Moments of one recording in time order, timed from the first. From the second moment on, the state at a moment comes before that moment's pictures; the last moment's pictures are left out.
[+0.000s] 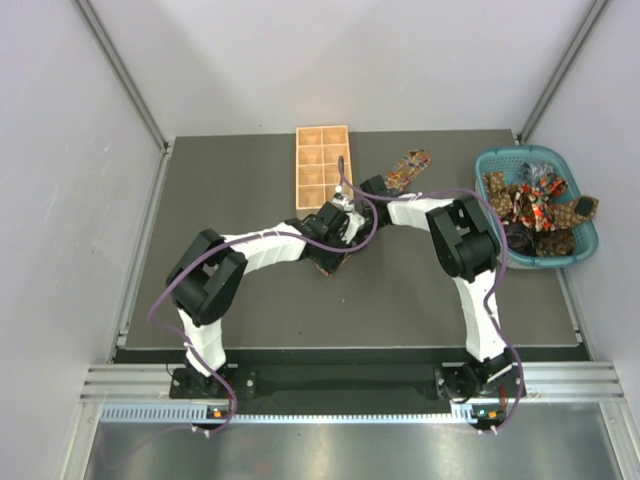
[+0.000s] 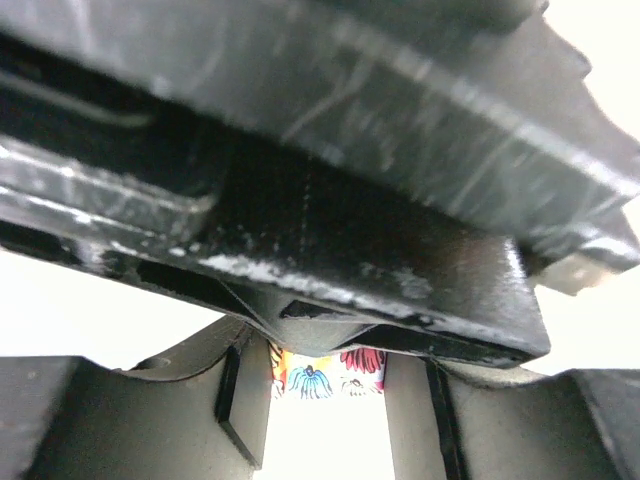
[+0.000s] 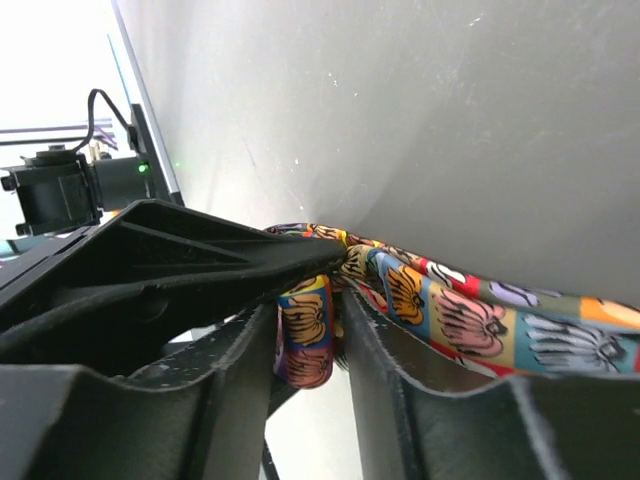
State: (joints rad) left arm -0.73 1.87 1.19 -0.35 0.01 0.03; right arm 0.49 2.24 1.48 -0.37 -1.00 0.20
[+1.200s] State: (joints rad) left arm -0.74 1.88 1.21 -0.37 0.03 -0.02; right arm 0.48 2.17 1.40 -0.29 -0.93 0.19
